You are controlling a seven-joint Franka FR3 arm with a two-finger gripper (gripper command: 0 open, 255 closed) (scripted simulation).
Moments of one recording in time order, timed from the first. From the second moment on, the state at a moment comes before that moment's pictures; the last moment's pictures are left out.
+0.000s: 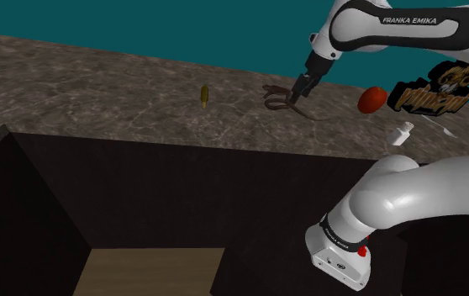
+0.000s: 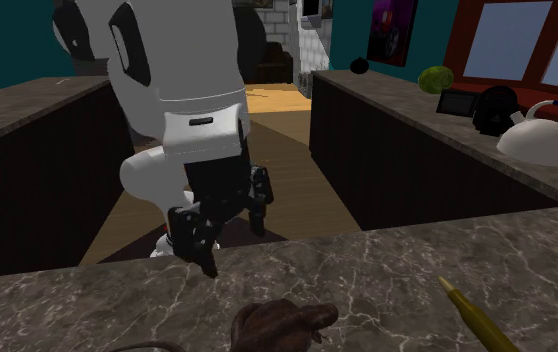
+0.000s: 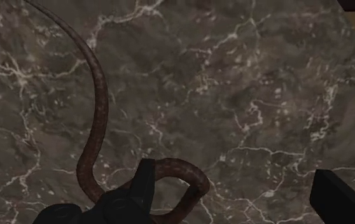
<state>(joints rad) -0.15 -0.67 -0.26 -2.48 -0.12 1.93 -0.30</state>
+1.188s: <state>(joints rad) -0.21 -0.44 -0.45 -2.51 -0.18 2.20 -0.44</state>
